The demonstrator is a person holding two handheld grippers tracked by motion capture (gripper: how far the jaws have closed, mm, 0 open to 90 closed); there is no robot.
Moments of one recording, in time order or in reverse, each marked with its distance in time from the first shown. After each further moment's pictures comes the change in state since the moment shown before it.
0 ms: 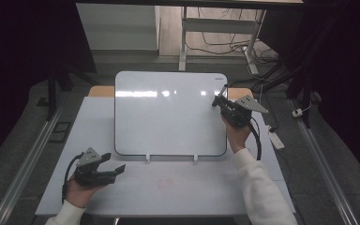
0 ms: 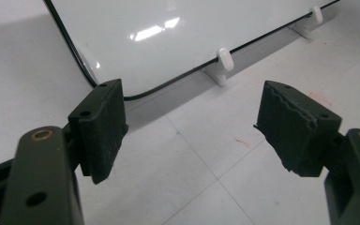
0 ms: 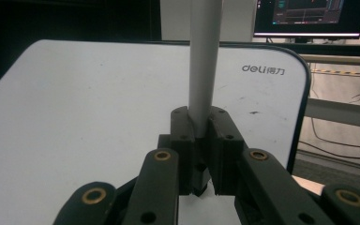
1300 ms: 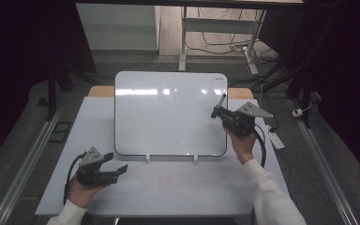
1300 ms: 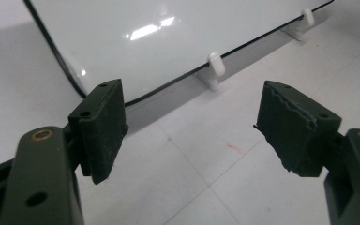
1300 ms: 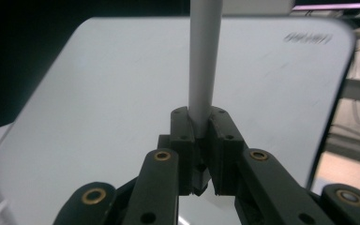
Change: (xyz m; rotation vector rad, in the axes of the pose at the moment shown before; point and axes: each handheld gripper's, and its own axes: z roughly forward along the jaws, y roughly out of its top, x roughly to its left) left arm -0.007 0.006 0.004 -0.010 -0.021 0.014; right arm 0.014 -0.002 -0.033 0.112 0.155 0.025
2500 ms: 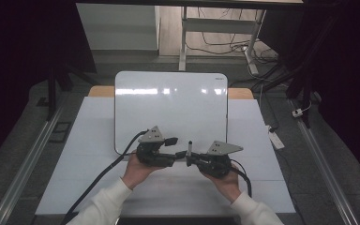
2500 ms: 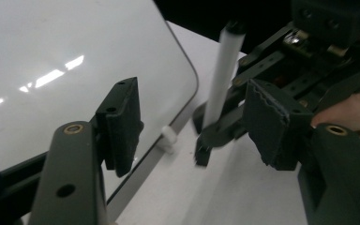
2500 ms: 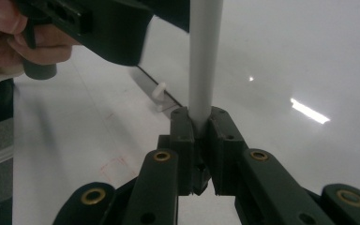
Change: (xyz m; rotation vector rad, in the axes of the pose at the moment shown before) left arm -0.092 0.112 0.087 -0.095 -0.376 0.167; right arm 0.107 -0.057 -0.014 0.271 0.292 -0.053
